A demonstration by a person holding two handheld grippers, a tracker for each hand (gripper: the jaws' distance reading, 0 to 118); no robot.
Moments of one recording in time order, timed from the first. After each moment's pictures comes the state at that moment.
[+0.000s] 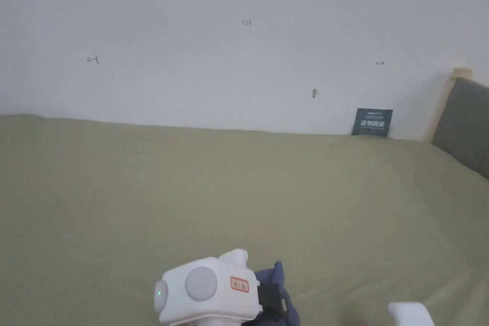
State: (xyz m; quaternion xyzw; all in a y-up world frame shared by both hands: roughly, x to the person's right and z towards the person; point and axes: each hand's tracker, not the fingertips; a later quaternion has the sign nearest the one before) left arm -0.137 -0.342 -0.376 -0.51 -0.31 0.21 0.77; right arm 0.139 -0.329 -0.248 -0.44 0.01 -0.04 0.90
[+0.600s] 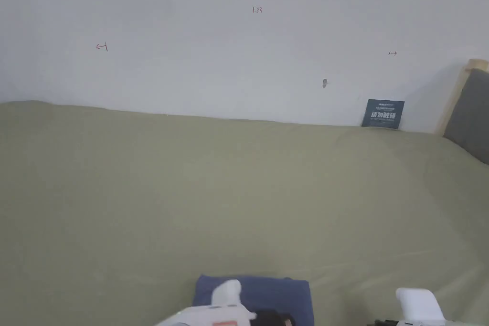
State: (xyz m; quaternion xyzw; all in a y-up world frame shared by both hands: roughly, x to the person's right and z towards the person) left arm -0.157 -0.401 -0.328 -0.46 -0.36 0.30 0.76; right arm 0.131 -0.322 -0.253 -0.42 0.02 -0.06 0.90
